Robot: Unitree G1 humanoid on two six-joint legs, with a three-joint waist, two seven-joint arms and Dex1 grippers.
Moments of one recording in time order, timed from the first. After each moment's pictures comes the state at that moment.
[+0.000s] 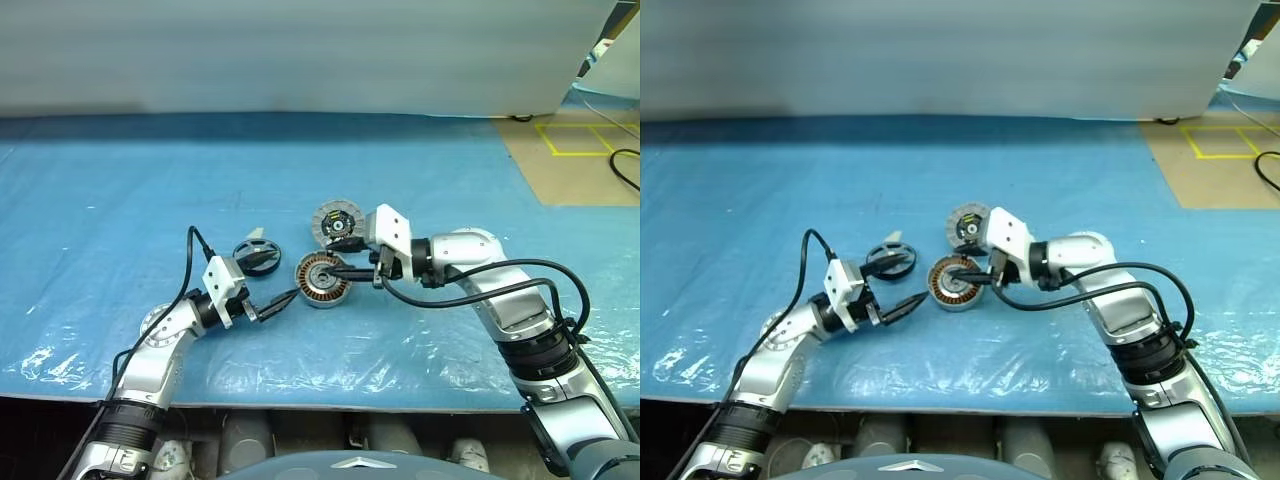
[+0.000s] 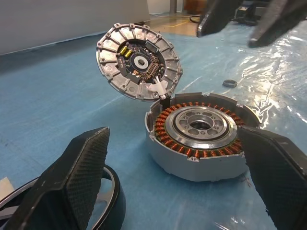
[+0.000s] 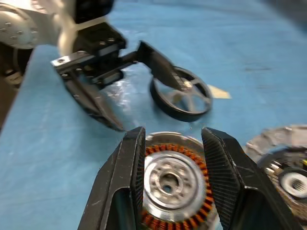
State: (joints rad) left arm -0.09 0.37 -0.07 0.06 -0.32 -0.15 -0.93; right arm -0.43 -0.55 0.18 -0.25 0.20 0.47 1.00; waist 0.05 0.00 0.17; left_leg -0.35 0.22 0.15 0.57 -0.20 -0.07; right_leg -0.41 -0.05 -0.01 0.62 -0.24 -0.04
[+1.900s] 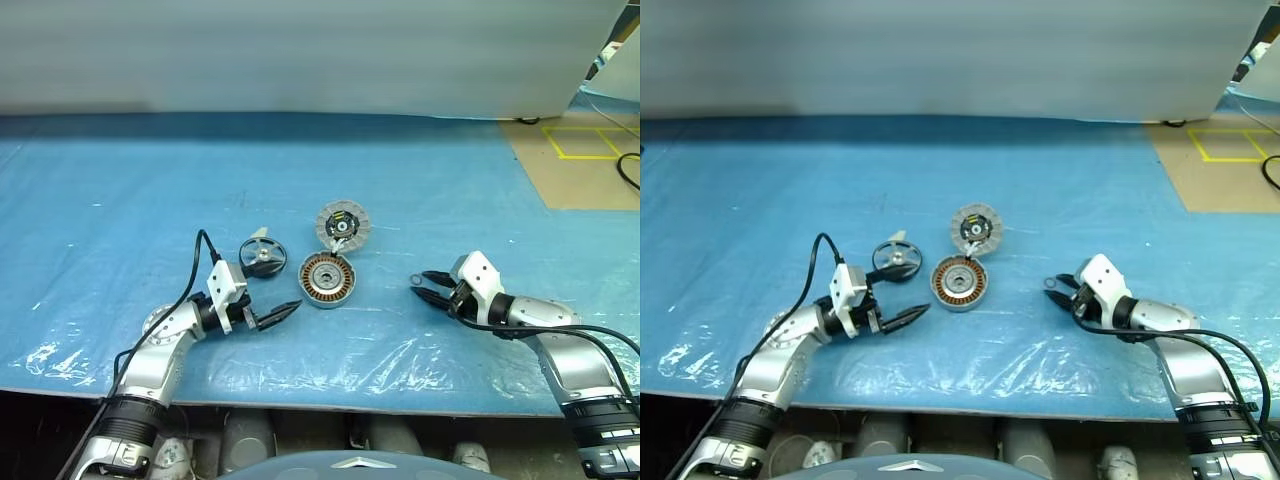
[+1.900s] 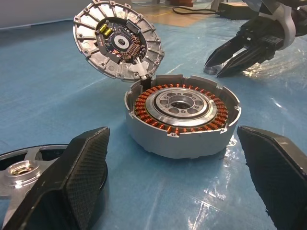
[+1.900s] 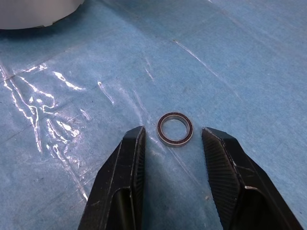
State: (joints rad) left arm -0.11 0.38 -0.08 0.13 -0.33 -0.15 -1.02; right arm -0.05 -0.67 -0.02 0.01 0.17 0.20 0.86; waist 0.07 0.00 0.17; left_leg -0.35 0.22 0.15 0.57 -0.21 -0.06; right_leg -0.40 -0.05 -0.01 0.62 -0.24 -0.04
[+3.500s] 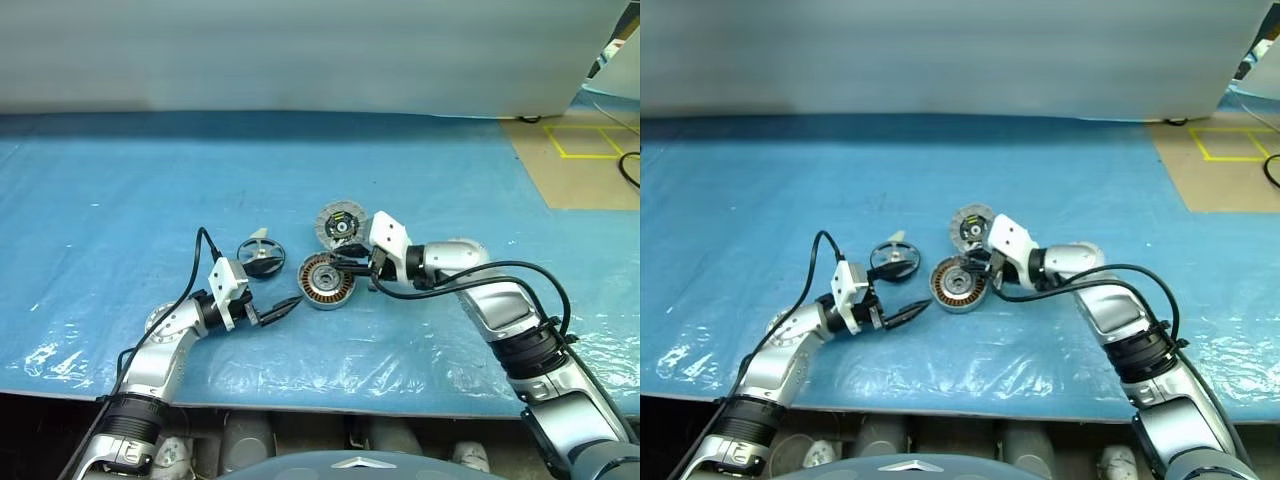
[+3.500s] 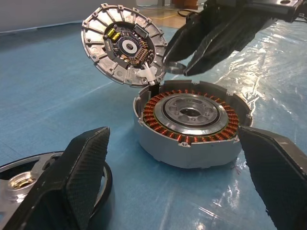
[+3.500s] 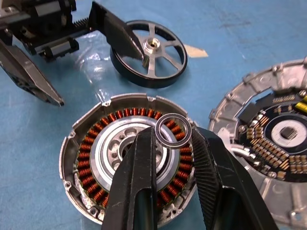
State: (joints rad) left arm -0.11 0.37 -0.08 0.13 -0.33 -0.15 -1.00; right arm -0.46 -0.54 0.32 -0.10 0.17 0.44 0.94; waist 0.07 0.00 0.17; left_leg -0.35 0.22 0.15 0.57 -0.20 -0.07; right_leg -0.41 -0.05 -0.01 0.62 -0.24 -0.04
